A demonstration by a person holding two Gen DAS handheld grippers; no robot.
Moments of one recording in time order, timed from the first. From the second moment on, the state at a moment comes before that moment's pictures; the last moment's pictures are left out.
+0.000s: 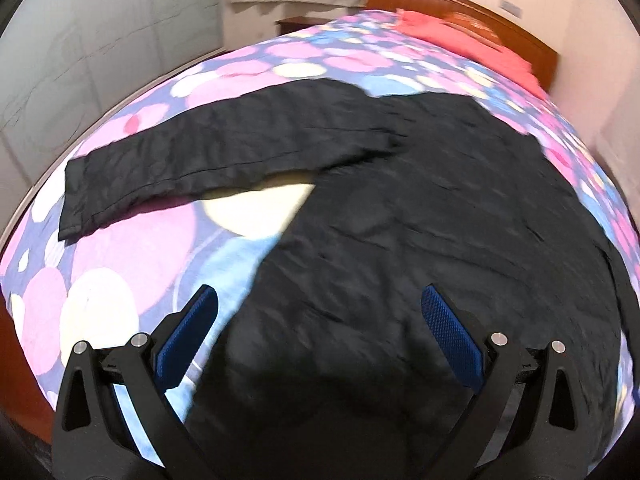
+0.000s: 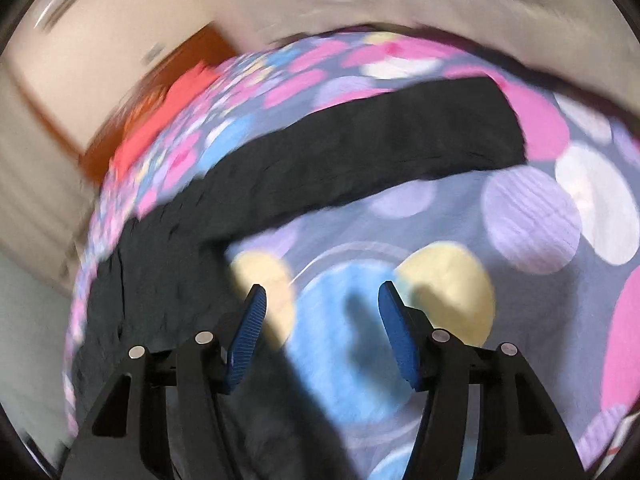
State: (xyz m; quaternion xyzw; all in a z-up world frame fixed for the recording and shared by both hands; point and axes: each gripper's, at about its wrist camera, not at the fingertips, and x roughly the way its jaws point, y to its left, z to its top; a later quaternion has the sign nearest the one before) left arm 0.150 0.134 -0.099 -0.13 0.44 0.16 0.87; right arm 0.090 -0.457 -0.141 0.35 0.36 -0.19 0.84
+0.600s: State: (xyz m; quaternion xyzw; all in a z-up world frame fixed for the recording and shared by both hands) left arm 0.150 0.167 -0.137 -0.16 0.46 0.25 0.83; right arm 0.091 -0.577 -0.184 0.49 0.21 -0.26 0.80
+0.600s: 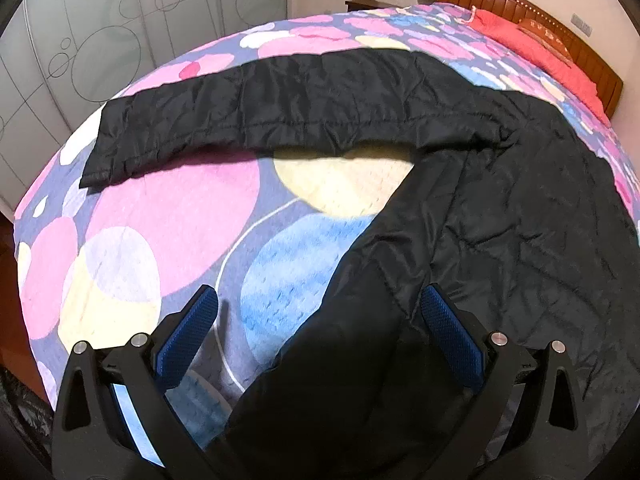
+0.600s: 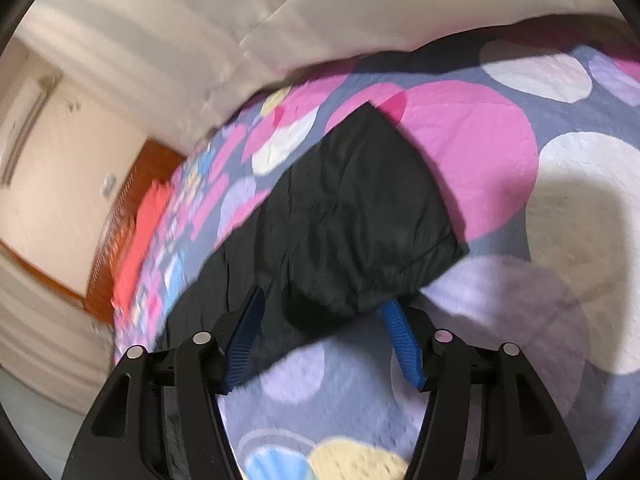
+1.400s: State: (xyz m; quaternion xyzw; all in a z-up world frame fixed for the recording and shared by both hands) left arm 0.150 0.158 -0.155 -0.15 0.45 0.26 0.84; right arm 0.193 -0.432 -0.060 0.25 0.21 -0.15 0.93
